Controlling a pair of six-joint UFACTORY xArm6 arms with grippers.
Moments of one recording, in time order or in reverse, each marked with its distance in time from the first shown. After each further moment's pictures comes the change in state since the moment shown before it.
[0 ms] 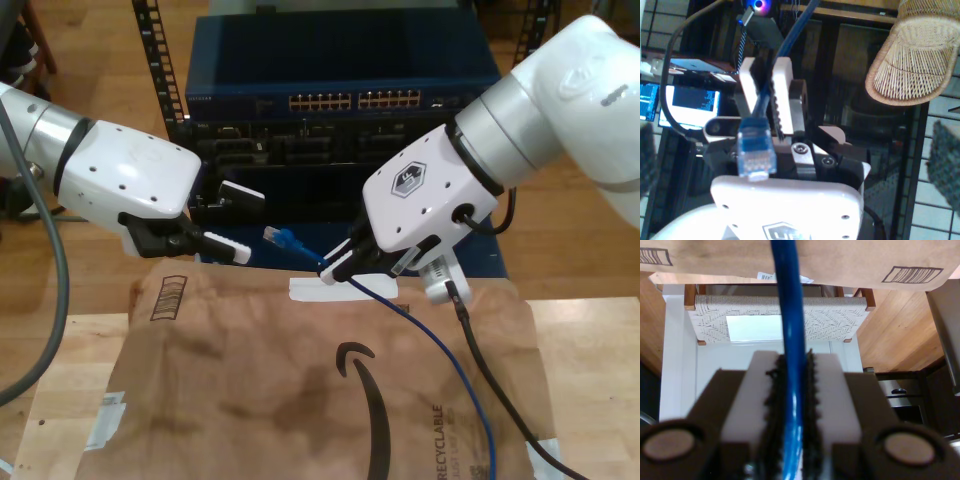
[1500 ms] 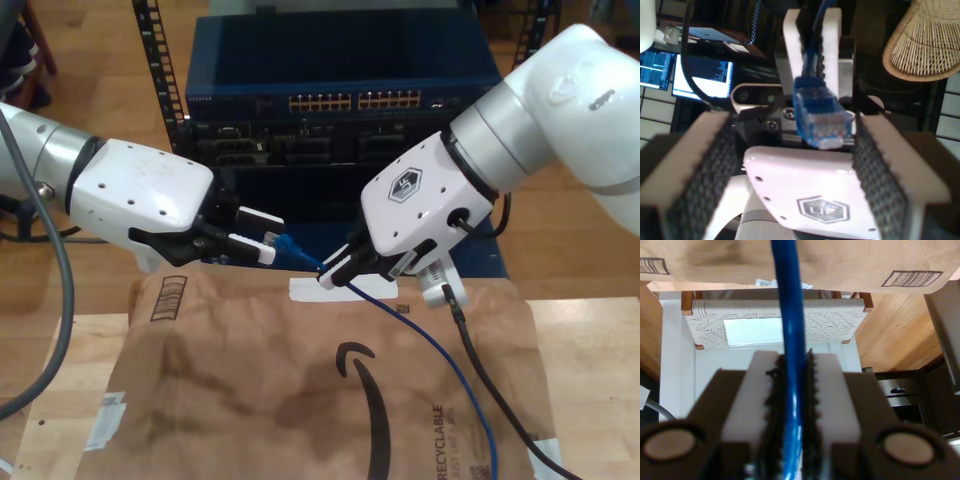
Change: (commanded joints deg) left arm 0.0 -0.8 3.5 -1.8 1.9 0.9; right arm -0.1 1.4 -0.1 0.1 -0.3 -0.1
